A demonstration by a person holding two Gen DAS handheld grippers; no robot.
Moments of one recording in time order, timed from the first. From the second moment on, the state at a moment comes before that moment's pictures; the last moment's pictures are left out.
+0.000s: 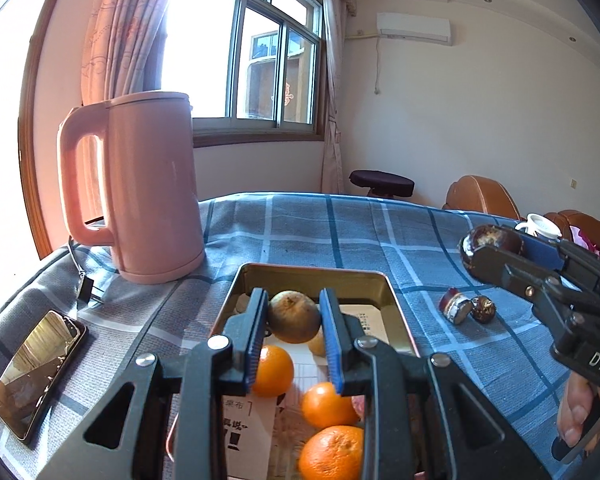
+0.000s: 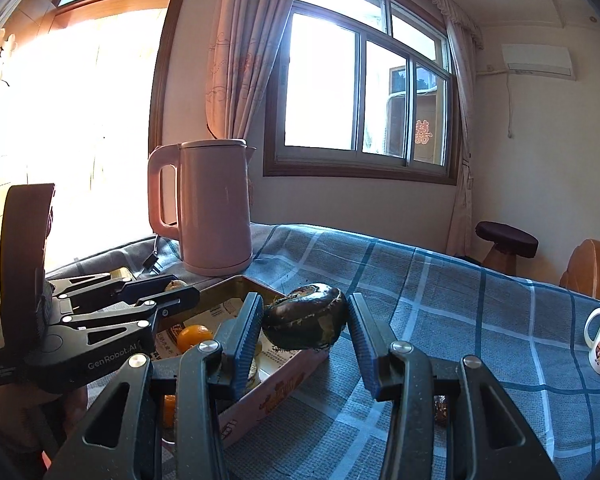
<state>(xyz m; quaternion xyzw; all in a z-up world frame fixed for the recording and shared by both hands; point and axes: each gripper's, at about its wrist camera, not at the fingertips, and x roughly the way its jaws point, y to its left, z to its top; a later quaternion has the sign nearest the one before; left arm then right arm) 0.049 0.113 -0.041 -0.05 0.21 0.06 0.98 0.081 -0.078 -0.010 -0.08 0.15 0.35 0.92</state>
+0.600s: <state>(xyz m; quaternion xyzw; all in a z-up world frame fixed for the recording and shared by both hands) 0.046 0.135 -0.049 -0.06 0.24 0.07 0.97 0.074 -0.020 -0.021 -0.12 0.16 0.38 0.90</state>
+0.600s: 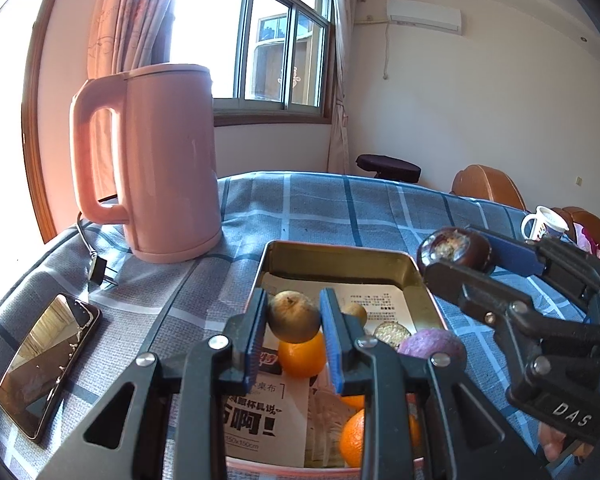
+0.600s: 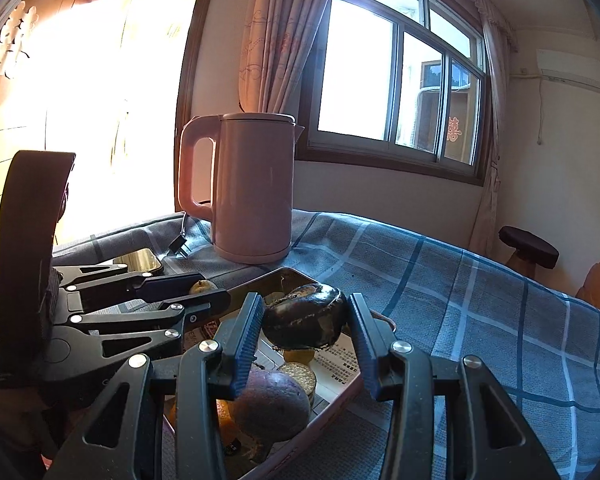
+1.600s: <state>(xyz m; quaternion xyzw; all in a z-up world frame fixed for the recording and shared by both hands) 0.053 0.146 -0.057 -0.08 0.28 0.07 0.96 0.095 0.012 -0.053 -0.16 0.24 0.39 0.87</state>
